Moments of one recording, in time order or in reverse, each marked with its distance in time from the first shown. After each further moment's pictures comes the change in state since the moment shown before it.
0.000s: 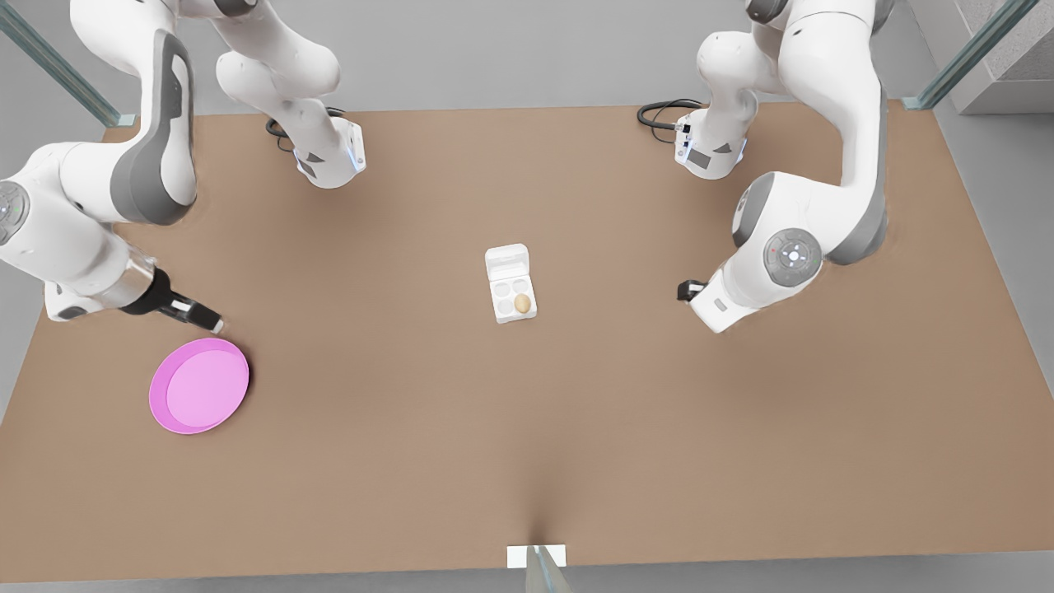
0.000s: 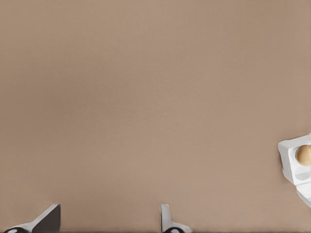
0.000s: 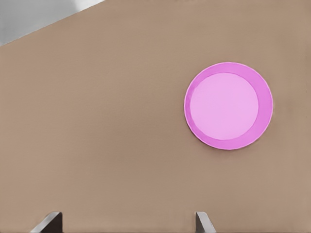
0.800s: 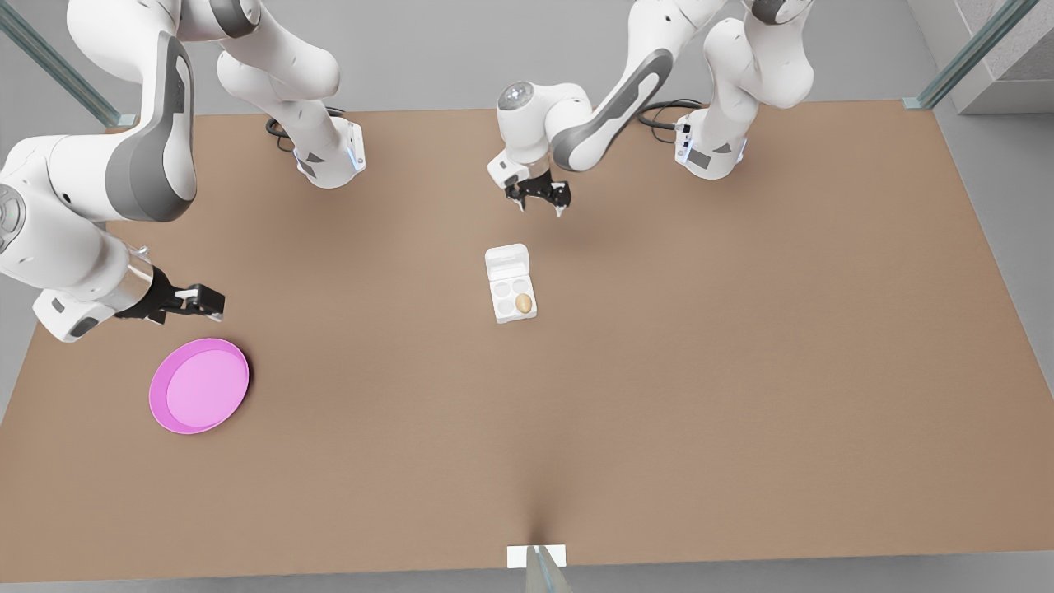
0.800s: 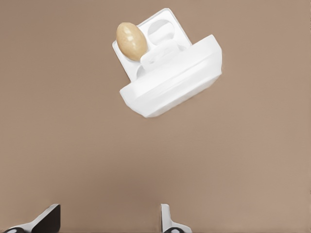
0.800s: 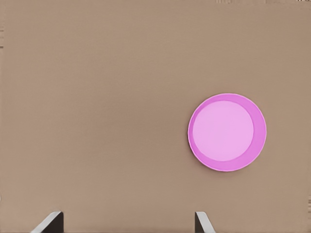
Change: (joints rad) left arm -0.537 0.015 -0.263 -0.478 0.328 0.584 -0.858; right arm -0.007 0.136 0.112 0.254 -0.068 -0.183 -0.313
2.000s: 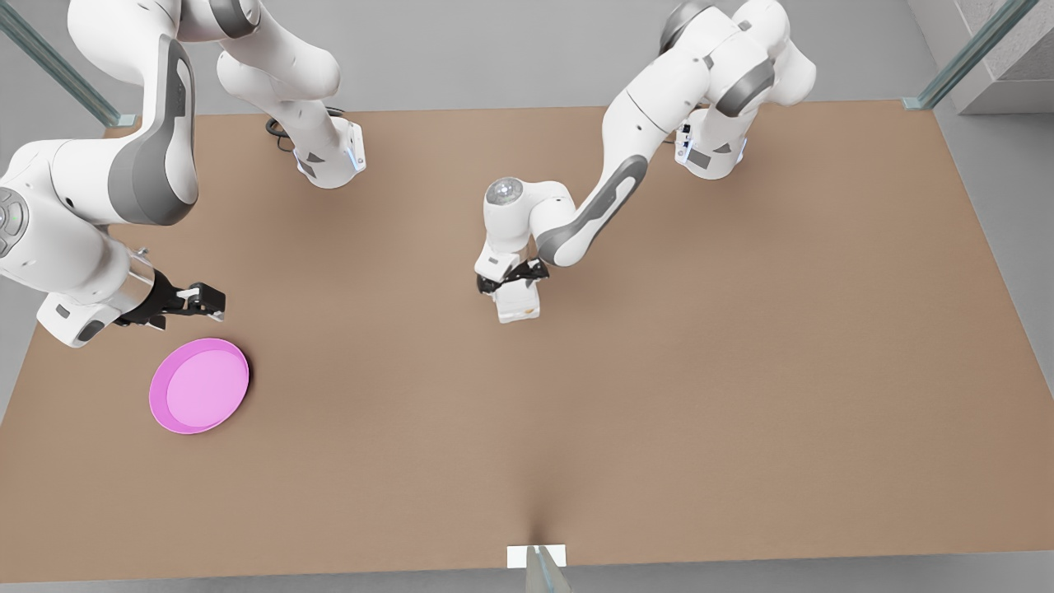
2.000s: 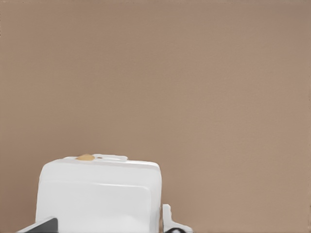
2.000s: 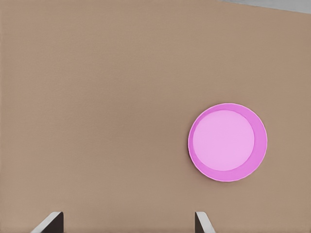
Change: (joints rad) left arm 0.156 0.424 0.027 0.434 0.230 0.161 -0.501; right arm -0.003 0.002 0.001 -0.011 0.000 0.019 -0.096
